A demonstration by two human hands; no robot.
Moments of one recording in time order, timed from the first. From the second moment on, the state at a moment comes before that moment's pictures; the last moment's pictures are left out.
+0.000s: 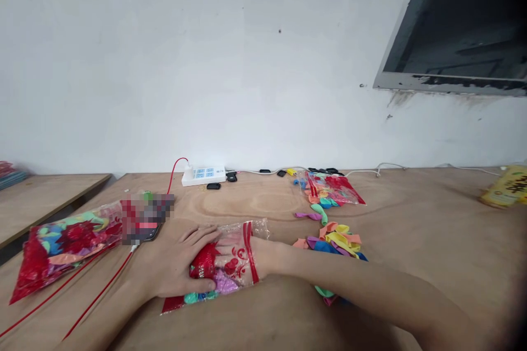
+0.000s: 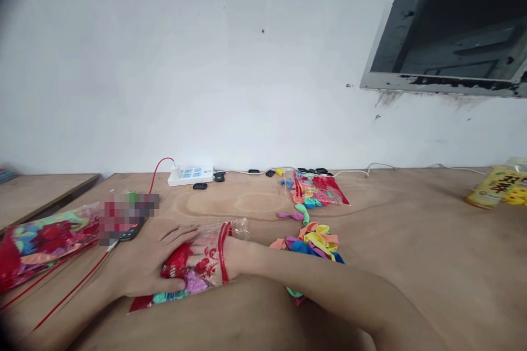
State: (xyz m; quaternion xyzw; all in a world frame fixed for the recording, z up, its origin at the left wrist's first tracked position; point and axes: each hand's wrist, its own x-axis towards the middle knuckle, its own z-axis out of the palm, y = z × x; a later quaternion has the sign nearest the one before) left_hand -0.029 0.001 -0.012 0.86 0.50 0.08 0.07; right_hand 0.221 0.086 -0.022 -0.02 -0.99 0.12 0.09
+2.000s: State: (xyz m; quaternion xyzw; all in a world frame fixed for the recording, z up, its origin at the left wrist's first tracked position) left_hand -0.028 0.000 -0.007 0.86 0.51 0.04 0.06; right_hand 0.484 0.153 -0.026 -0.45 -0.86 0.09 0.24
